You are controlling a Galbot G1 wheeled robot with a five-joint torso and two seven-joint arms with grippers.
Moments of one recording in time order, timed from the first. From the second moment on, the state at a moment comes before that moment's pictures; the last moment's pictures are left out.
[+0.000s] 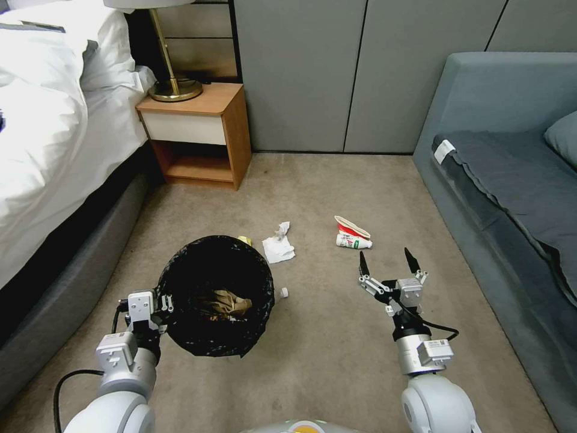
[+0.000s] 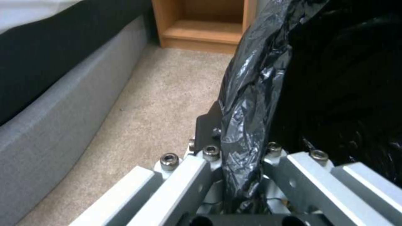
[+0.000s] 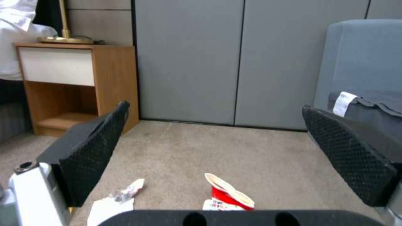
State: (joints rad) left arm 1.76 -1.44 -0.68 -2.29 -0.20 0.34 -0.15; right arm -1.58 1.45 0.45 1.98 0.03 0.26 0.03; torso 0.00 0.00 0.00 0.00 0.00
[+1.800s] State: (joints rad) left arm 1.75 -1.44 -0.68 -2.28 -0.20 0.34 -0.15; right arm -1.58 1.45 0.45 1.97 0.03 0.26 0.02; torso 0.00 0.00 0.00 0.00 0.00
